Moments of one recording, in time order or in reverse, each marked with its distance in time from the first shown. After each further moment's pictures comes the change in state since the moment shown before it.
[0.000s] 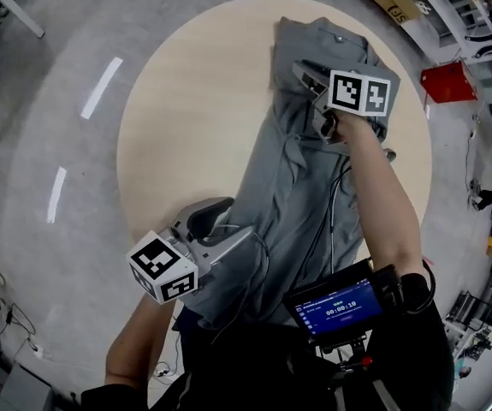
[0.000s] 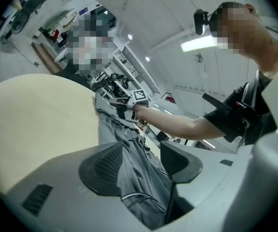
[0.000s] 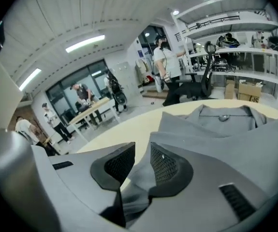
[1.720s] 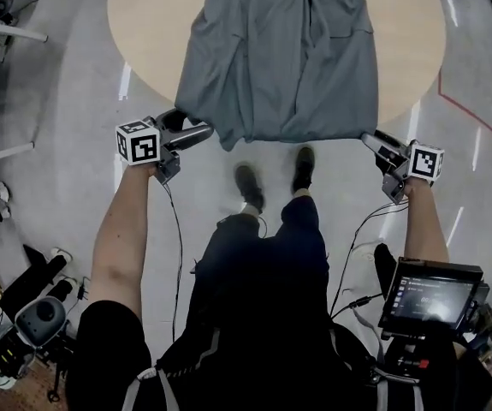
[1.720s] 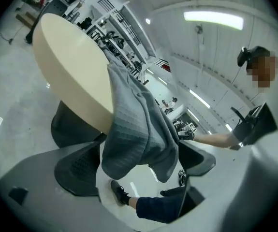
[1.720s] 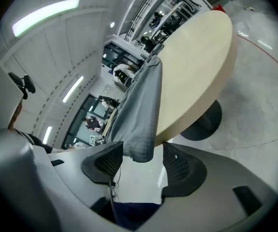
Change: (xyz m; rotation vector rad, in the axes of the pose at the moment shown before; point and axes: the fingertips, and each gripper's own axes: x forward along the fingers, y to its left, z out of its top) left arm -0.118 -0.024 -0.261 -0.068 0.445 -0.109; right arm -0.438 0.120 -0.529 0.672 -0.083 0.158
